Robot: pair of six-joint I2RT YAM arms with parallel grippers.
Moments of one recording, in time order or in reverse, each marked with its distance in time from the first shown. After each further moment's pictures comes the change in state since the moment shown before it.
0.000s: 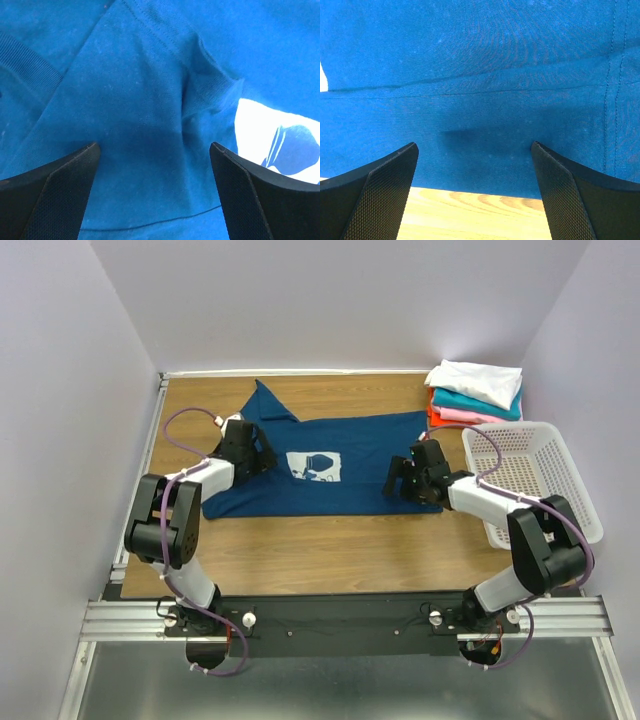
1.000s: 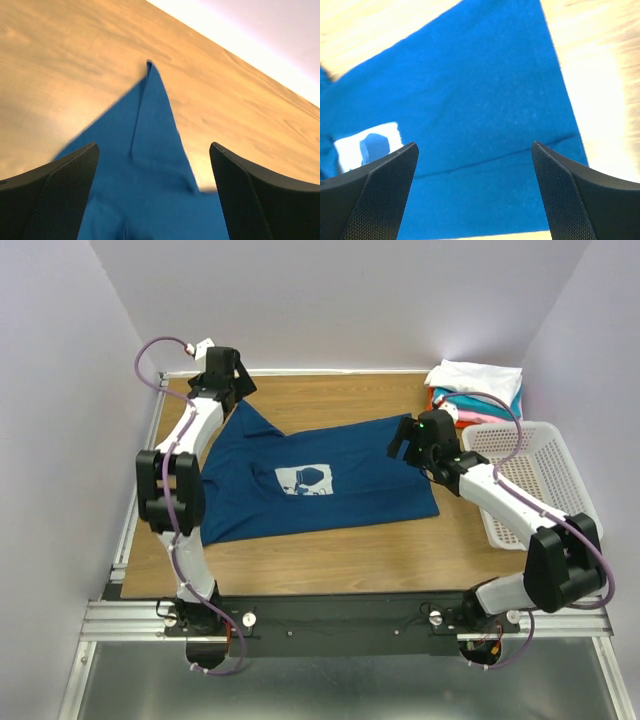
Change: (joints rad) left arm 0.104 0.128 0.599 -0.227 -0.191 0.019; right arm 0.008 -0.133 0.184 -0.031 0.177 0.032
